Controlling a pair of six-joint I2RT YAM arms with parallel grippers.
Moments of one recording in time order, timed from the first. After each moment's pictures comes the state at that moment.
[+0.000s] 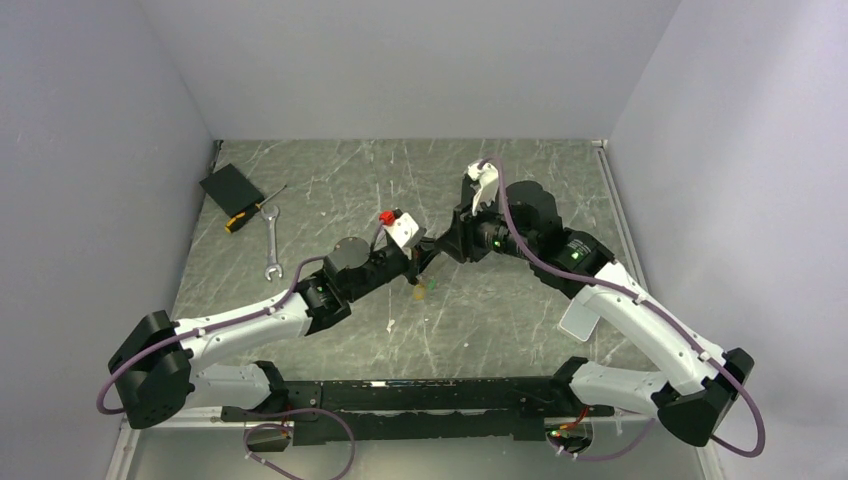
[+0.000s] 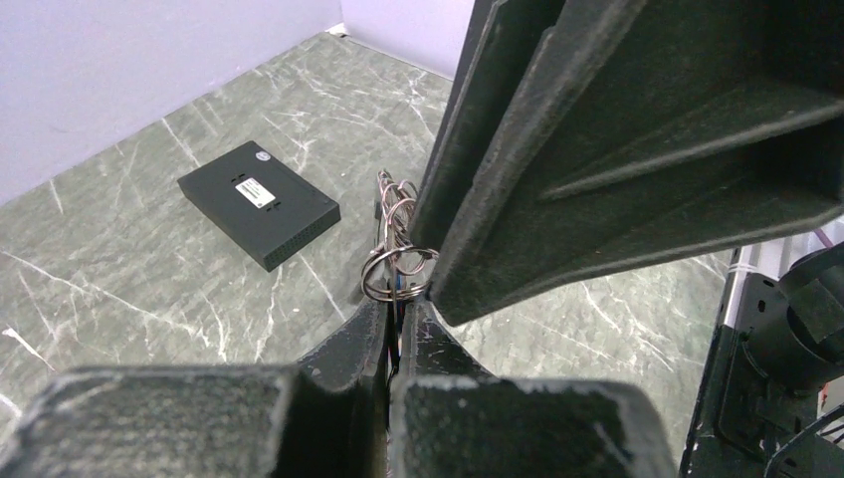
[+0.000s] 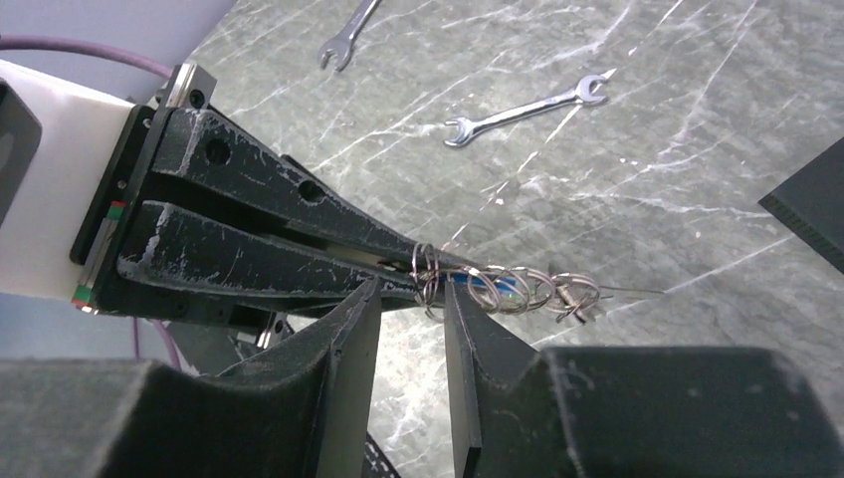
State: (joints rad) left arm -0.94 1.20 0.71 0.51 0.04 -0.05; right arm 0.73 1.09 1.17 -0.49 -0.23 0.26
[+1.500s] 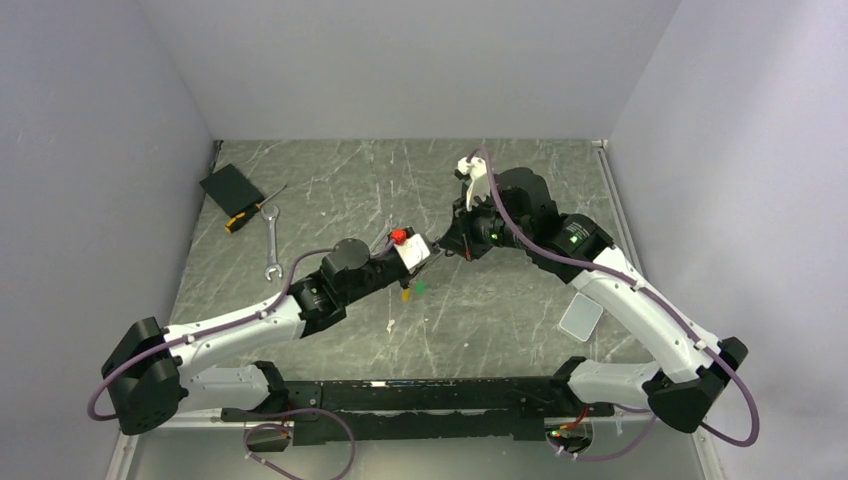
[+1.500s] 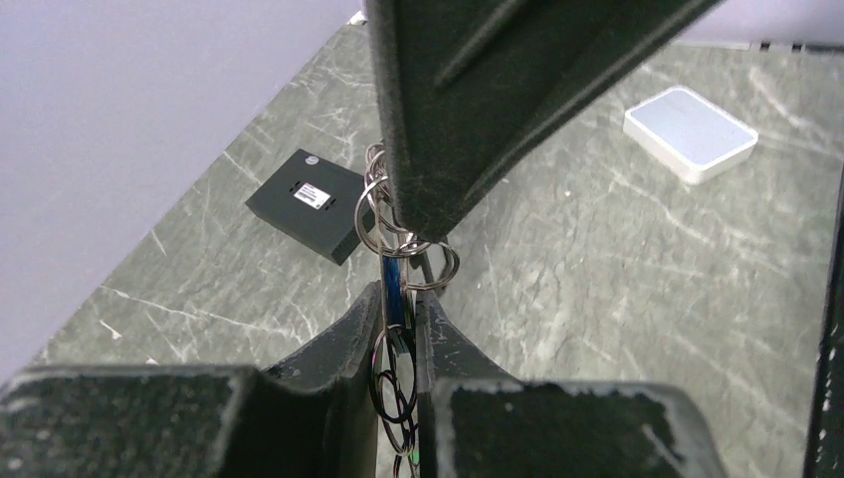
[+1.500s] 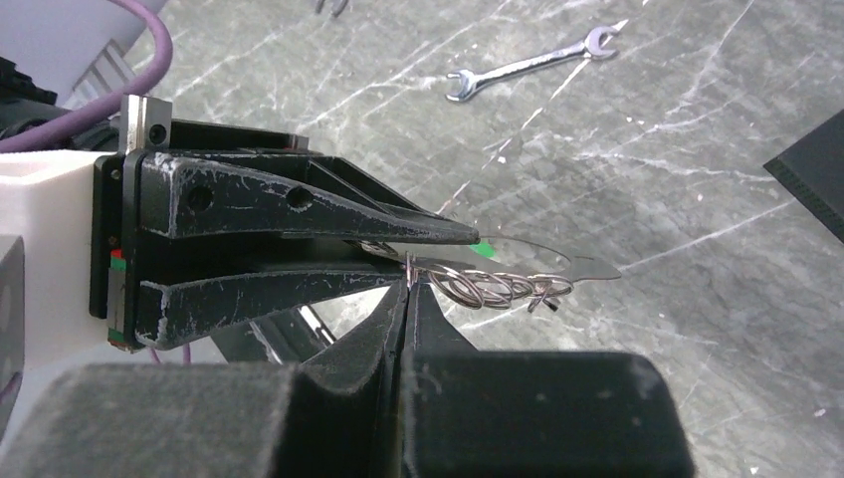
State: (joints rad) left arm -0.94 1.16 0.71 0.41 0.06 0.23; right arm 0.73 1.17 1.32 -0.67 -0.24 0.22
